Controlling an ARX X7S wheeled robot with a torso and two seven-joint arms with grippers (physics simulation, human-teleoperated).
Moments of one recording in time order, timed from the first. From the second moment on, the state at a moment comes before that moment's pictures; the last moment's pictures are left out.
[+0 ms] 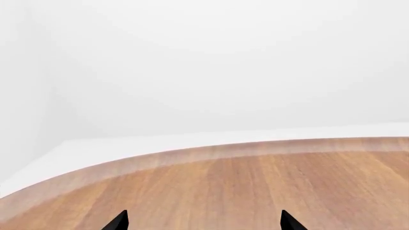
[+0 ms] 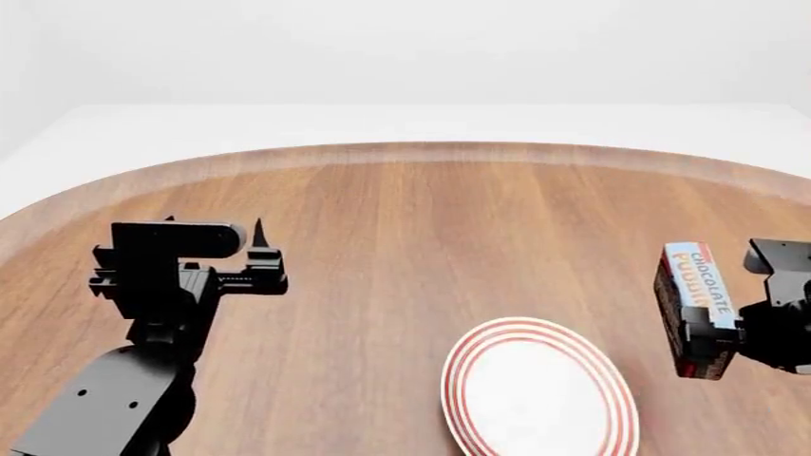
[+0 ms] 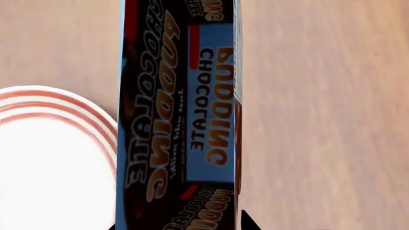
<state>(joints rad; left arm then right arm) -0.41 -0.34 0.07 0.40 -0.36 -0.74 -0.24 1.23 0.79 -0.79 0.84 0.85 1.22 -0.15</state>
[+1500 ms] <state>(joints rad) -0.41 -0.36 0.08 0.42 -0.38 -0.74 -0.26 1.14 0.74 -0.89 1.09 0.72 1.03 -0.31</state>
